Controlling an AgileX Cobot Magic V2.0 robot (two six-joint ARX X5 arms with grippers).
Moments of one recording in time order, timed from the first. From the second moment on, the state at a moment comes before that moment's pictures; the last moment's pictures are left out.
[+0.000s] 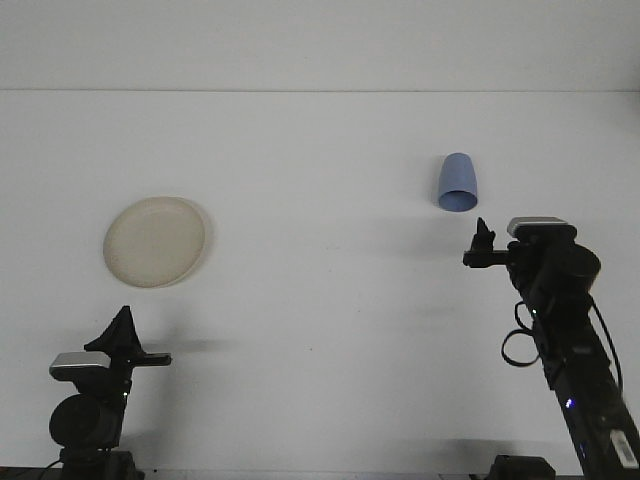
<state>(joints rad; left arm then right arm) -0.01 0.01 0.03 0.10 -0.06 -0.05 -0.05 1.09 0.77 -0.01 -0.13 0.06</state>
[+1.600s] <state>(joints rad) -0.01 0.01 0.03 0.10 -0.06 -0.05 -0.08 1.86 1.12 0.32 -0.09 -0.16</state>
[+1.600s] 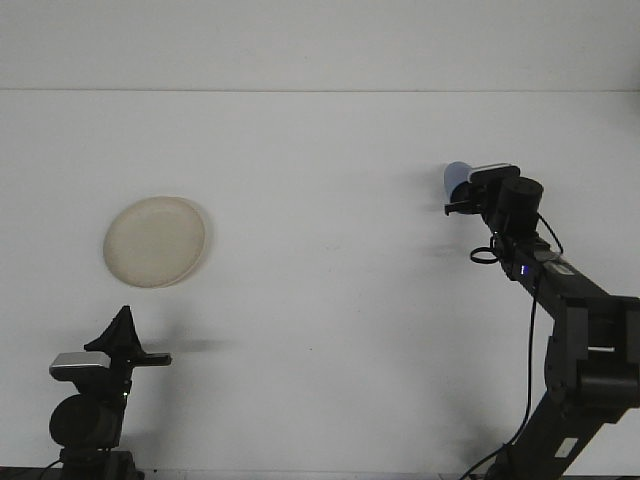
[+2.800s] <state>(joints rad) -0.01 0.01 0.03 0.10 -0.06 -0.23 0.48 1.36 1.37 -1.02 -0.32 -0.03</state>
